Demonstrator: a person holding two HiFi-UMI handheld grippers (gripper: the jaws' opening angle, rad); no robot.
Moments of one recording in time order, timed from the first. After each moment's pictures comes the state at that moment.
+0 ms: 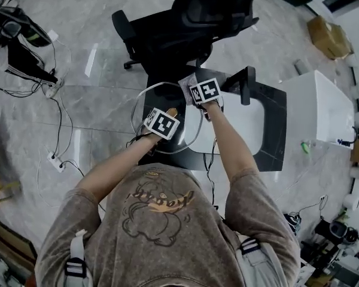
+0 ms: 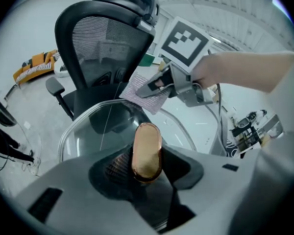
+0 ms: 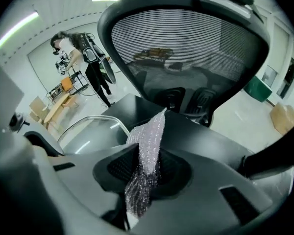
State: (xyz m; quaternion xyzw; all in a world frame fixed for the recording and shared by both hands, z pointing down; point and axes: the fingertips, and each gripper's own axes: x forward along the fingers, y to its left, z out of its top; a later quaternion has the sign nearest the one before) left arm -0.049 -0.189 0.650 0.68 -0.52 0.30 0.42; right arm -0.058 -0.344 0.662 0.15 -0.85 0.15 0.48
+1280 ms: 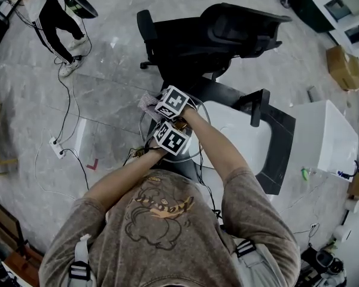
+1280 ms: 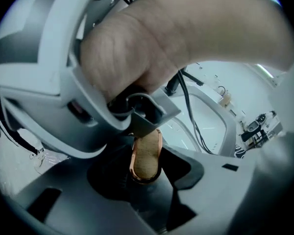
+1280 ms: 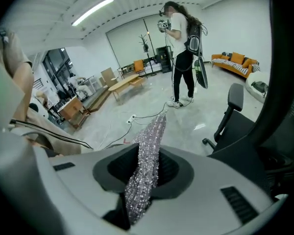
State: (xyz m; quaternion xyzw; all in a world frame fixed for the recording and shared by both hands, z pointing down) left arm -0.045 -0.190 0.657 0.67 -0.56 0.28 0.40; right arm -0.204 -0.159 0.660 -0.25 -0.84 0.02 0.47
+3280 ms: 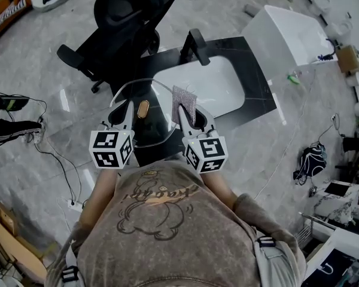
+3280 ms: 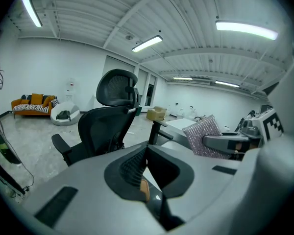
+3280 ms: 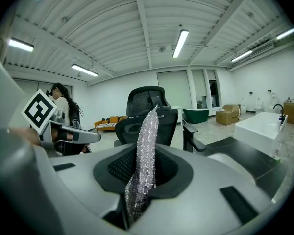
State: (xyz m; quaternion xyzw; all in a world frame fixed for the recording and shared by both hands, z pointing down) left arm -0.086 -0.168 0.443 0.79 -0.57 0.11 0.20; right arm 0.069 -0.169 0.435 0.47 -0.87 0.13 0.10
